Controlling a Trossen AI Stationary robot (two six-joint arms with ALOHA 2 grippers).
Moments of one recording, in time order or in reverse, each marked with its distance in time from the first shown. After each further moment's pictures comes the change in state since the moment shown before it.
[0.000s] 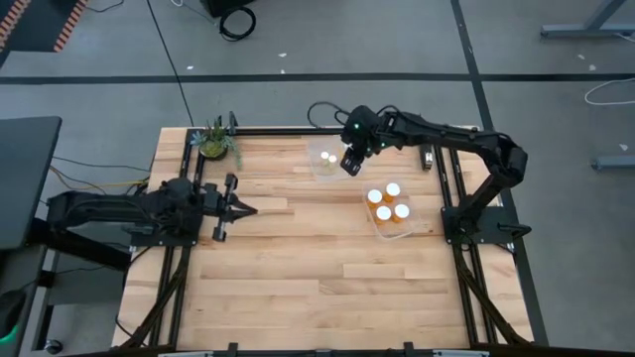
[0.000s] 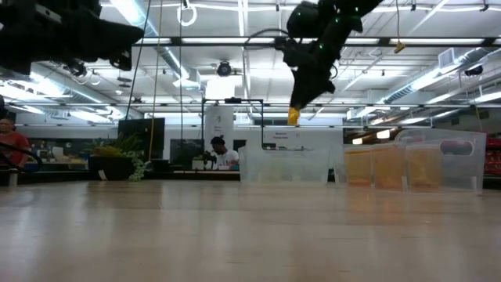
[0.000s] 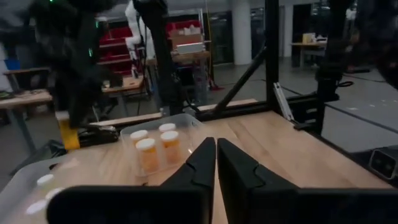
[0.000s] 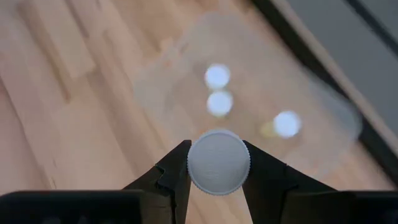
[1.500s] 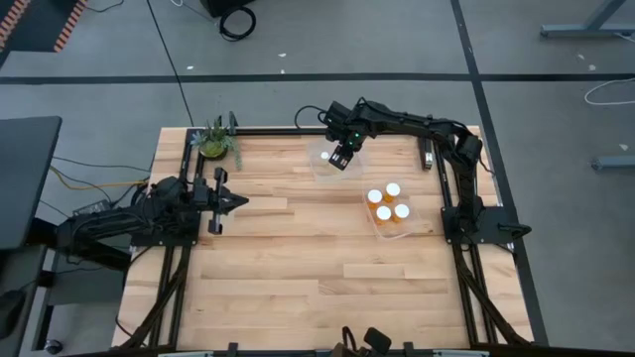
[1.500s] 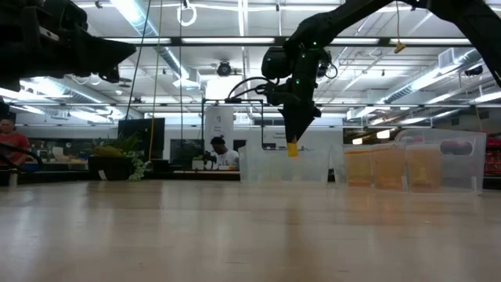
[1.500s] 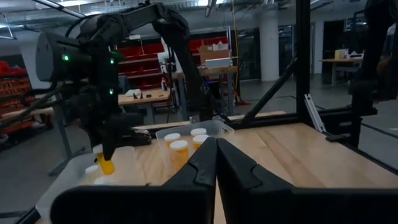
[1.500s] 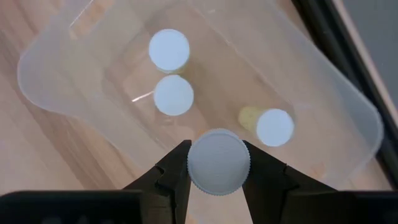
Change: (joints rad) left arm 0.200 -0.290 -0.128 -0.075 0.080 -0.037; right arm -0.069 0.369 0.320 -0.260 0.011 -0.067
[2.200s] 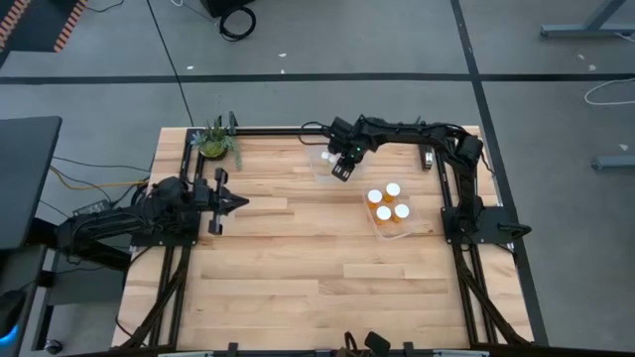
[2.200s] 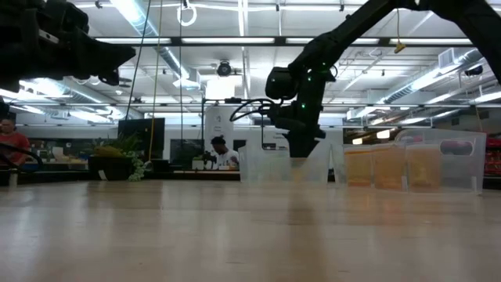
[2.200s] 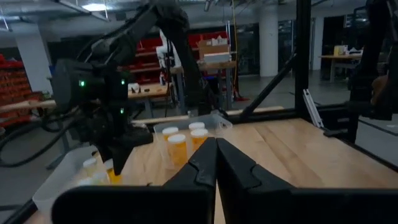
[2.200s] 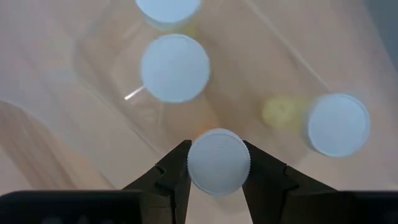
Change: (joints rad) left arm -0.001 -0.006 0.000 -0.027 0.002 -0.004; right arm 0.011 -0.003 -0.241 0.240 -0.001 -0.011
